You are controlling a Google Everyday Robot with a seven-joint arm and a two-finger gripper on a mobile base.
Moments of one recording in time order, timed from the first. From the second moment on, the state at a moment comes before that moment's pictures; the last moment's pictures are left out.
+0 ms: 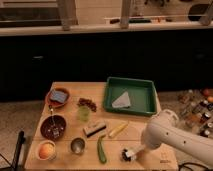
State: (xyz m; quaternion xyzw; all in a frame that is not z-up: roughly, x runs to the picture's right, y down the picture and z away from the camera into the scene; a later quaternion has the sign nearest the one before) arm 0.215 0.300 0.736 -0.31 -0.08 -0.18 0.93
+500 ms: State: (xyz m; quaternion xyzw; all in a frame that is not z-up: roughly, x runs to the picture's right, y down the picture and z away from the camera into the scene) arm 0.222 0.305 0.749 -0.32 -0.06 -0.16 0.93
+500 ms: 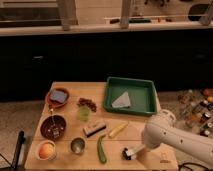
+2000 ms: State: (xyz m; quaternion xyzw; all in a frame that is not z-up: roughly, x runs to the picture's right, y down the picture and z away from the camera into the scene) arm 0.208 0.278 0.788 -0.33 -0.09 -0.19 0.92
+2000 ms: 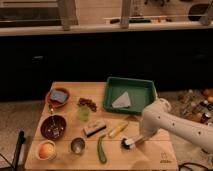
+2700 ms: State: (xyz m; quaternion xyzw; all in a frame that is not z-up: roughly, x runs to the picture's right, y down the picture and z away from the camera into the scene) arm 0.244 0.323 0.764 -0.35 -0.10 -0.18 0.91
